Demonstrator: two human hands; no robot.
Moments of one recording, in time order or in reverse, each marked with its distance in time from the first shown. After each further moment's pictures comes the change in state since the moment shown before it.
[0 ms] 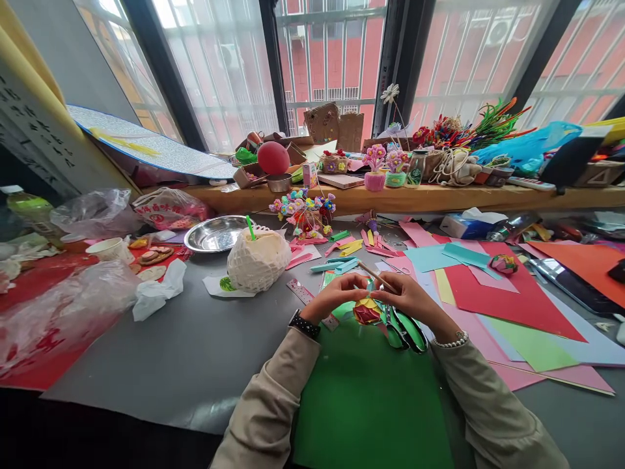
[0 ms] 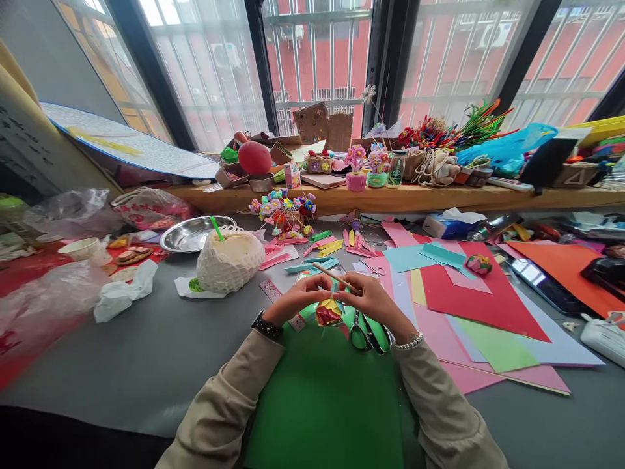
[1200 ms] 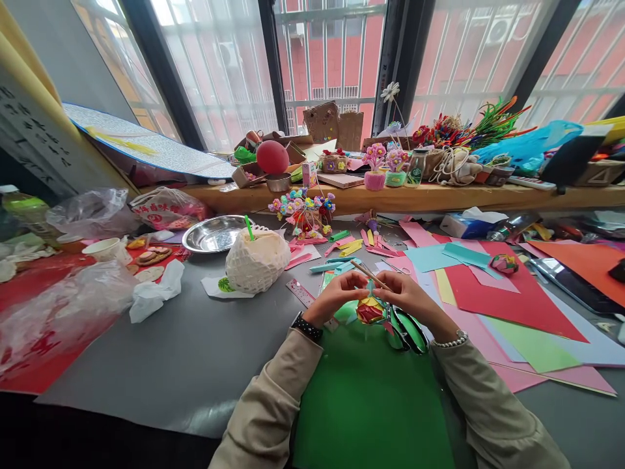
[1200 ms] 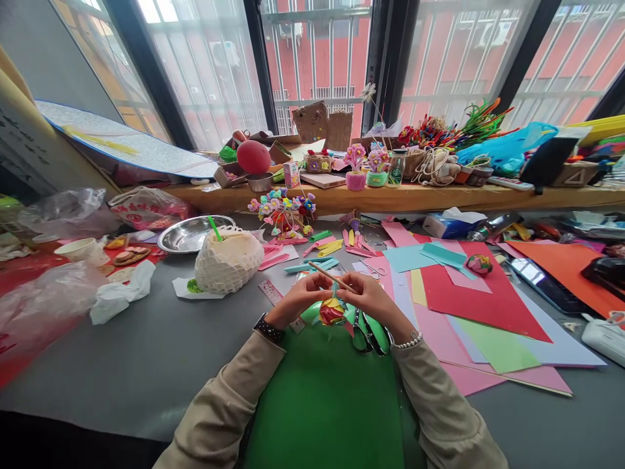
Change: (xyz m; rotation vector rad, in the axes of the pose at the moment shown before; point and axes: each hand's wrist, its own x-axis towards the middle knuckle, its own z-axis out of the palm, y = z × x) left_hand 0.006 -0.011 0.002 -0.105 0.117 0.044; right_hand 0.002 0.000 0.001 0.119 -0.008 0.052
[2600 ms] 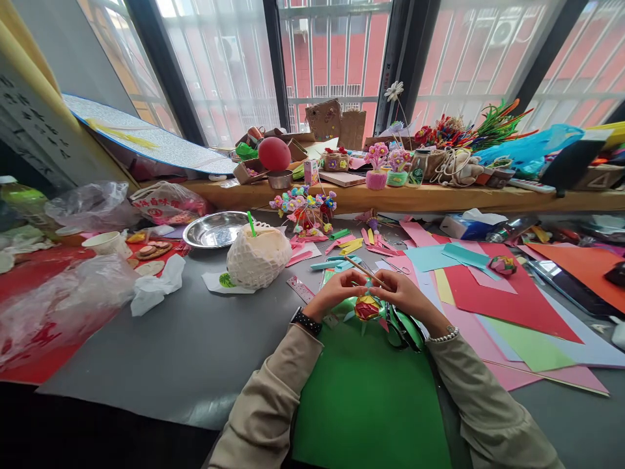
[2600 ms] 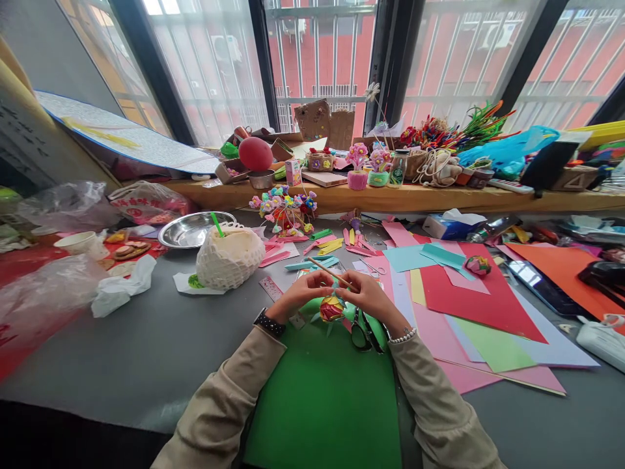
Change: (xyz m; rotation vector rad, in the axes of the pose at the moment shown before) left_hand 0.009 -0.010 -0.012 0.081 -0.040 -0.012; right_hand 0.007 0.015 0.000 -0.219 0.027 -0.040
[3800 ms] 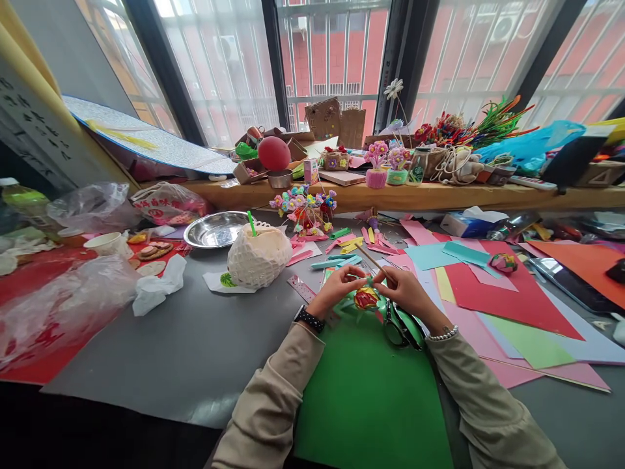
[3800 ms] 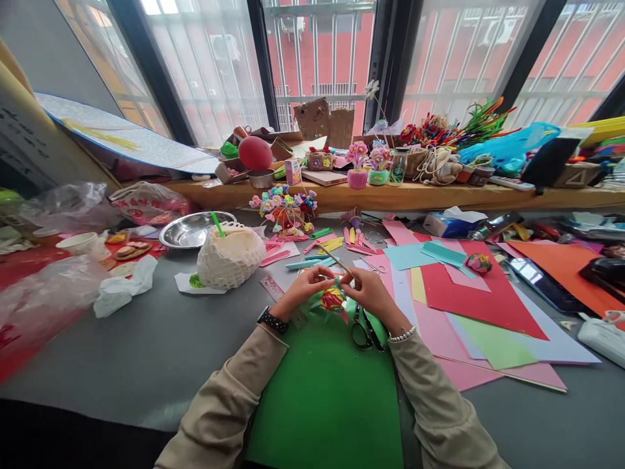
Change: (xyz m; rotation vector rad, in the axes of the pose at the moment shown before) left_hand 0.003 0.003 0.004 0.090 0.155 0.001; right_hand 0.002 -0.001 0.000 -0.259 0.196 -0.057
